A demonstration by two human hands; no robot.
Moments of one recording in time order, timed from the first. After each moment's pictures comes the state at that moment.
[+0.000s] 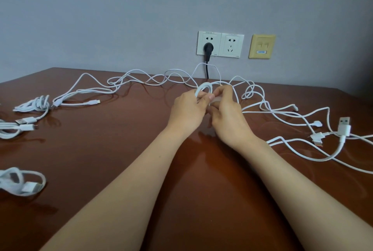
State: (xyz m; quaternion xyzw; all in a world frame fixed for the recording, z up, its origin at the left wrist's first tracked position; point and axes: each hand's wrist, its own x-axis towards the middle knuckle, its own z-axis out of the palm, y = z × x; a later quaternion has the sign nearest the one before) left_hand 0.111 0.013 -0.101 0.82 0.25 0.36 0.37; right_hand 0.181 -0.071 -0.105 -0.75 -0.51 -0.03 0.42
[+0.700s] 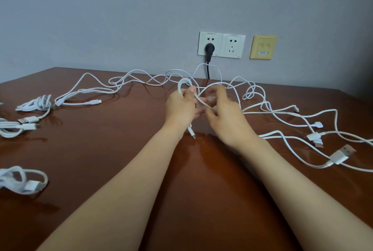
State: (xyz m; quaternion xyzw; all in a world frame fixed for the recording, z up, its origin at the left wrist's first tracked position) left_hand 0.112 0.019 -0.100 0.62 0.27 0.40 0.62; right_hand 0.177 -0.071 -0.102 -0.75 -0.54 -0.06 0.37
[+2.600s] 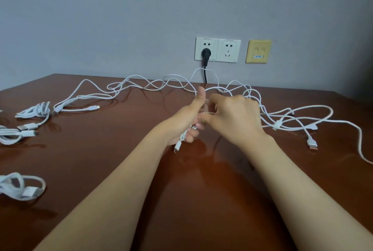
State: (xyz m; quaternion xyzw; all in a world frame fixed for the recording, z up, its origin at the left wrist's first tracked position) left_hand 0.099 0.009 -0.092 0.72 0.20 0.11 0.66; right_hand 0.174 -0.091 -0.074 -0.79 -0.52 -0.26 0.20
